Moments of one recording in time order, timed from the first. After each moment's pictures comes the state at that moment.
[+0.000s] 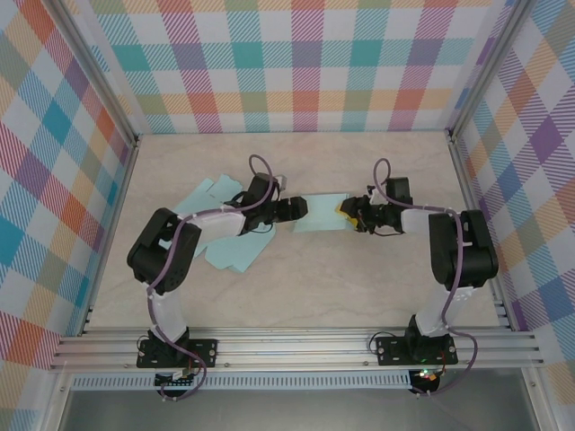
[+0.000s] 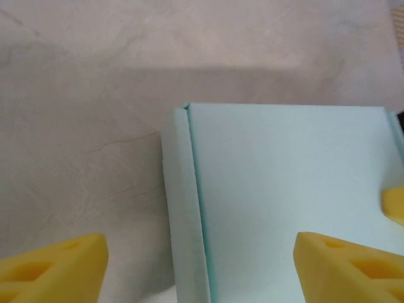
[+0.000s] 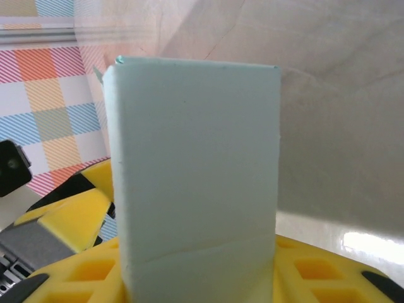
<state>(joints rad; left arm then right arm) -0.56 1.85 1.09 0.07 0.24 -0.61 0.11 1.77 0.86 0.05 -0.86 0.85</state>
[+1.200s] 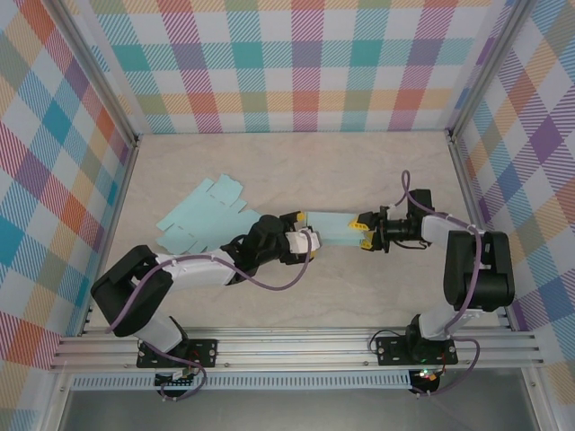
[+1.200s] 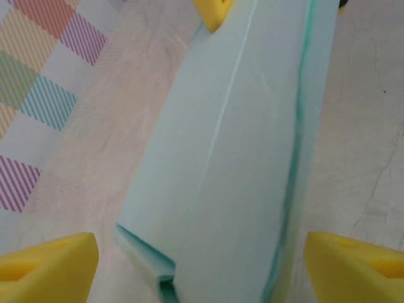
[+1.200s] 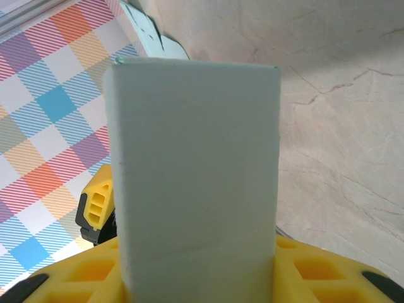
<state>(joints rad) -0.86 1.55 0.73 0.36 0.02 0.71 -0.03 1.61 0.78 -0.39 -1.20 0.82</state>
